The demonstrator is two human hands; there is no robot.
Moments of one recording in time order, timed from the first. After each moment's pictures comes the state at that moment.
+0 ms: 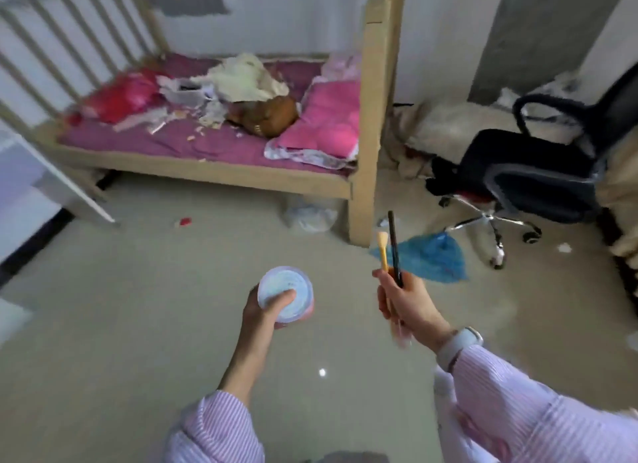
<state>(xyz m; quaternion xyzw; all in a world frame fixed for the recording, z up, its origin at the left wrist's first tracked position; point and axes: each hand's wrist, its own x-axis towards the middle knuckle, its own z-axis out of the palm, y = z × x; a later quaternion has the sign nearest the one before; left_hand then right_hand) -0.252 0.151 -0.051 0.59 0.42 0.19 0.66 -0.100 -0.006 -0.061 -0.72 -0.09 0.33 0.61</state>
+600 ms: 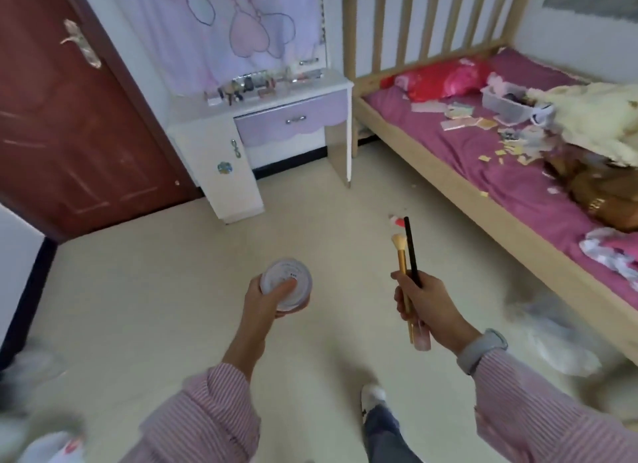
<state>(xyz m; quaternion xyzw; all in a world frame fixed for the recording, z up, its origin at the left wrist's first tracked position) -0.517 0.548 -0.067 0.34 0.62 0.47 0.53 -0.270 0.542 -0.056 -0.62 -0.37 0.55 0.41</state>
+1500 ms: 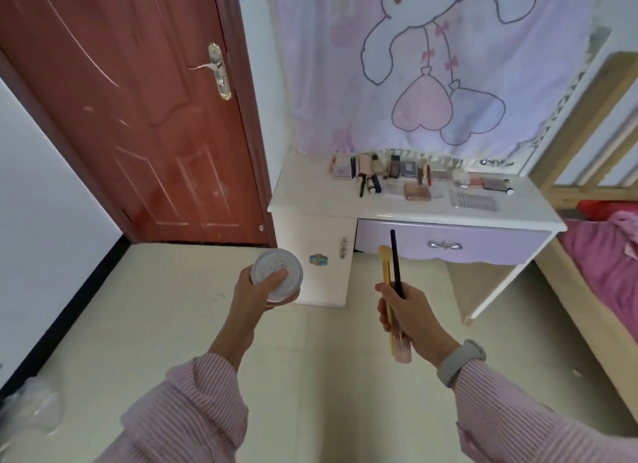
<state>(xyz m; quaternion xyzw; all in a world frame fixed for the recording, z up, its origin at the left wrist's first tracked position) -0.841 1.130 -0.014 0.25 0.64 0.60 0.41 -0.623 1.219 -0.021 -0.52 -0.51 0.63 0.27</state>
